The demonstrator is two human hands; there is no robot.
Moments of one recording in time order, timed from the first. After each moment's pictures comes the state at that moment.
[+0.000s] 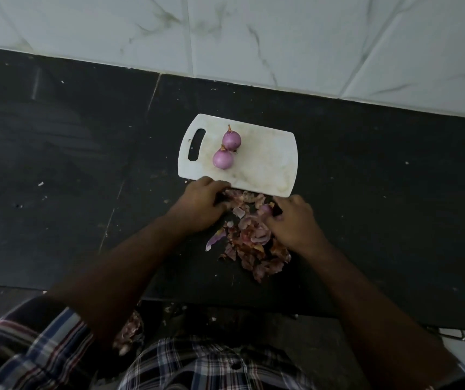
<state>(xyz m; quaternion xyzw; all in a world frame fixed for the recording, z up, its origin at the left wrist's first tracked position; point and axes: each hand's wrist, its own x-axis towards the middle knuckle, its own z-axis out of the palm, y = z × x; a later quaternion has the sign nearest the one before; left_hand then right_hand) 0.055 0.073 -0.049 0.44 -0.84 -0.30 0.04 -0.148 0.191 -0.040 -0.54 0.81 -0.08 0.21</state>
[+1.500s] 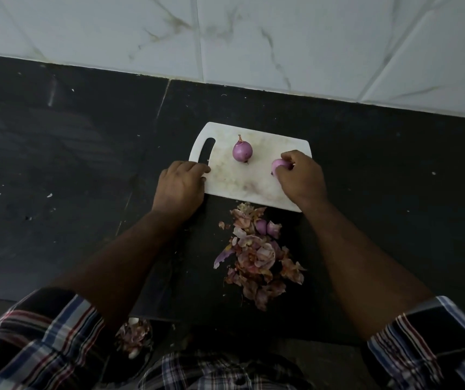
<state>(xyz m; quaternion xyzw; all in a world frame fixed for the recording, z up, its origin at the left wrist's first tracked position) 0.076 0.017 -0.052 0.49 -0.86 -0.12 0.12 -0.172 0.080 -0.031 -0.44 0.82 -0.29 0.19</state>
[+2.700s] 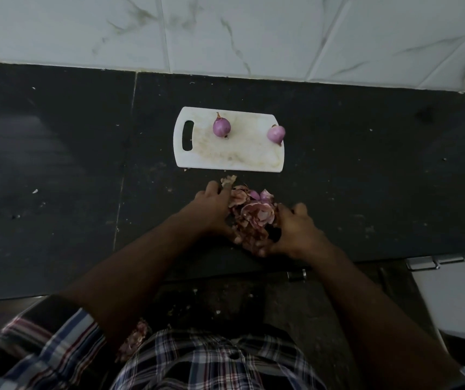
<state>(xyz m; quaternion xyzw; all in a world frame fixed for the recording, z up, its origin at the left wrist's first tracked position) 0.079 0.110 -0.037 0.32 -0.89 -0.29 -0.15 -0.082 0.265 -0.023 -0.44 0.85 -0.01 0.29</state>
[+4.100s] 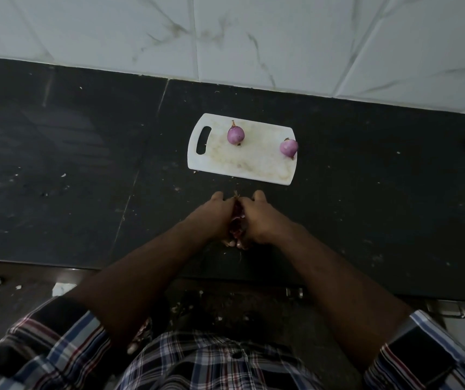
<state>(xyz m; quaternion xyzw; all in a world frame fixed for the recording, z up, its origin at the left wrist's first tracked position) 0.060 0.137 -0.027 0.42 -0.85 -0.29 -0.11 -0.072 0.194 -0.013 -0.58 0.74 0.00 0.34</state>
